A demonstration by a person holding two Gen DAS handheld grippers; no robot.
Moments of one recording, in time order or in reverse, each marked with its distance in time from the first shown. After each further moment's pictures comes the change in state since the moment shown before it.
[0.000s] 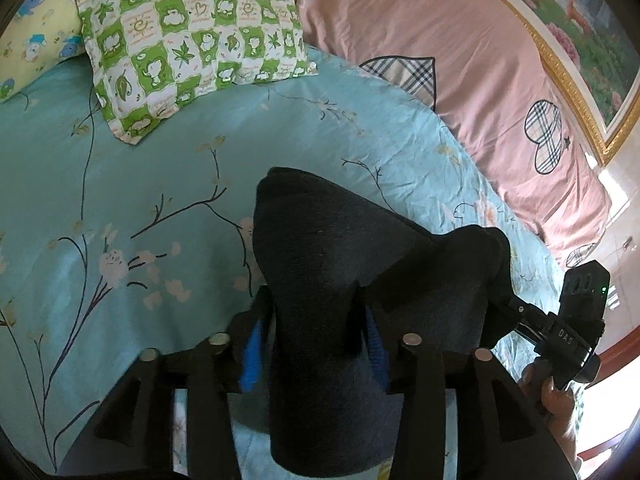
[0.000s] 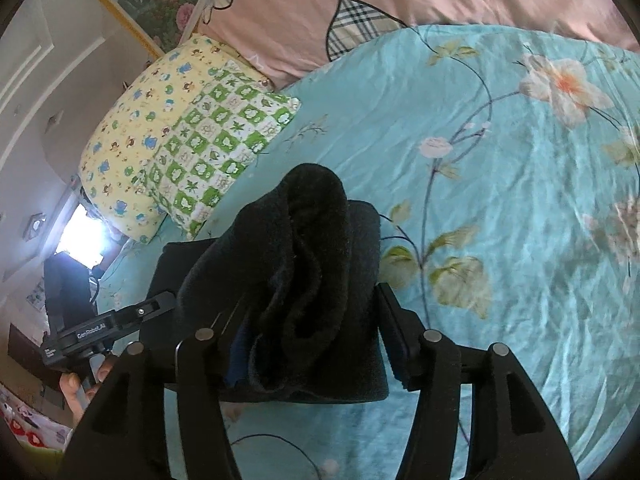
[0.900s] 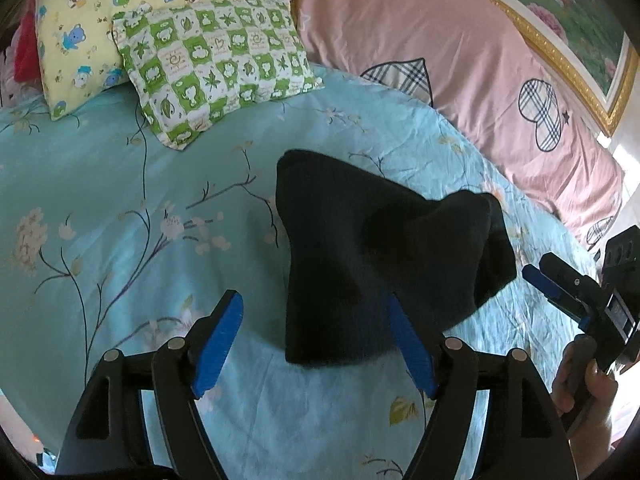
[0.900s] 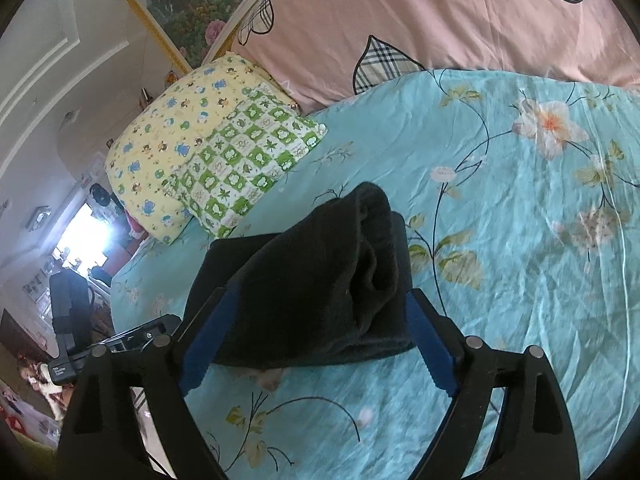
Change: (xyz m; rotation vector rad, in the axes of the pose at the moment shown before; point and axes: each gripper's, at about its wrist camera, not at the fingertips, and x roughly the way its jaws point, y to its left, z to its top) left arm -0.059 -0.015 -0.054 0.087 -0.061 0.118; right arm -0.057 0.042 -0.025 -0.073 -0.094 0.004
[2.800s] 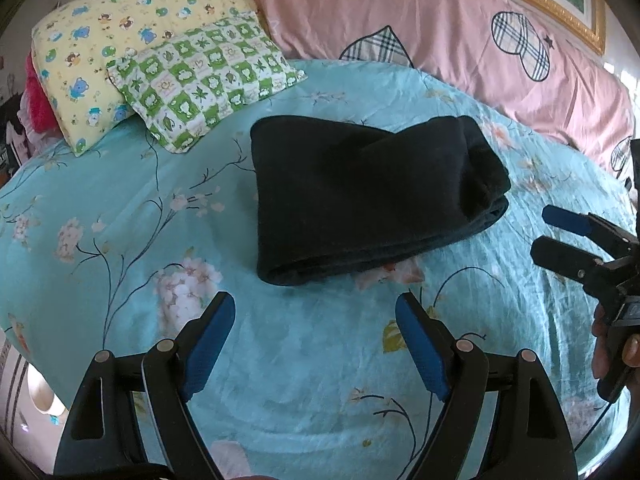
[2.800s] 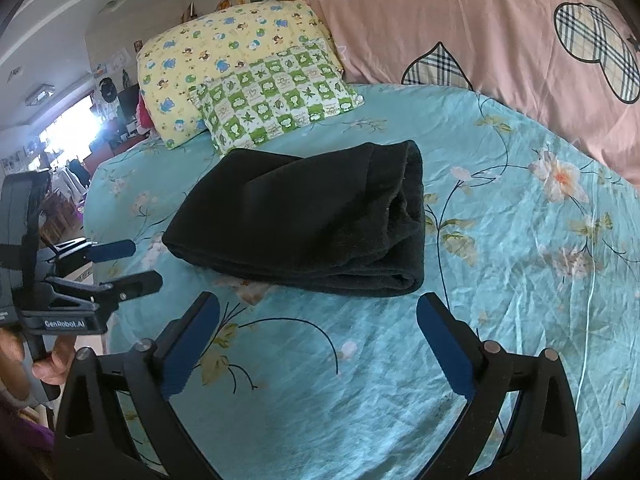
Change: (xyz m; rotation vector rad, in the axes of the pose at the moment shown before) left arm -0.014 -0.052 -0.058 0.207 -0.017 0.174; right arm -0.012 0.039 -0.047 -0.369 0.087 -0.107
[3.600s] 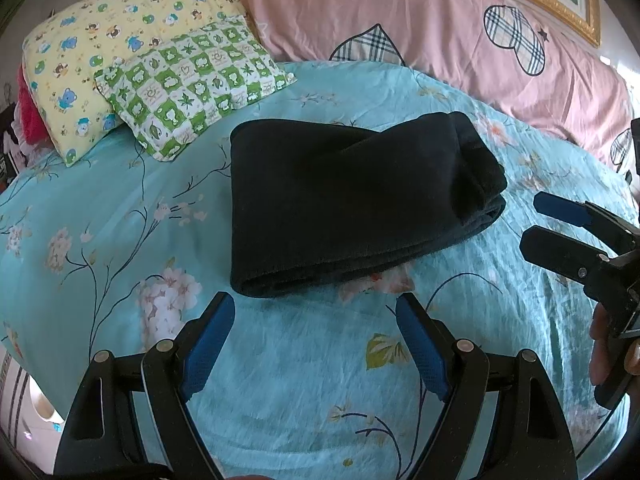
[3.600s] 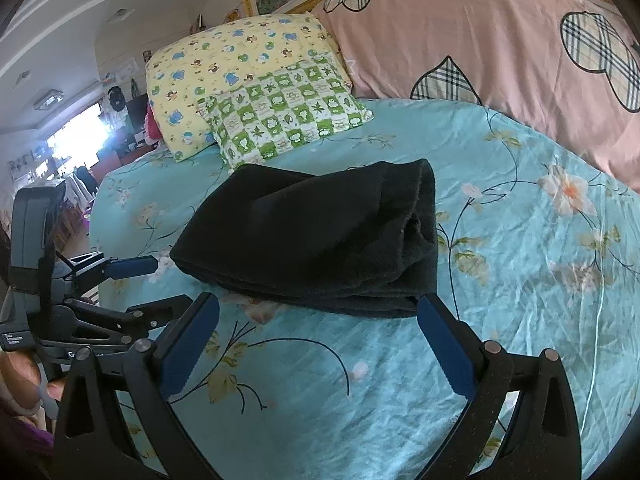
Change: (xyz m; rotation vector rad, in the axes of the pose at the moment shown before) left arm 0.011 -0.013 0.006 0.027 -0.012 -0.002; right arm 0.003 0.006 0.006 -0.013 -0.051 0.027
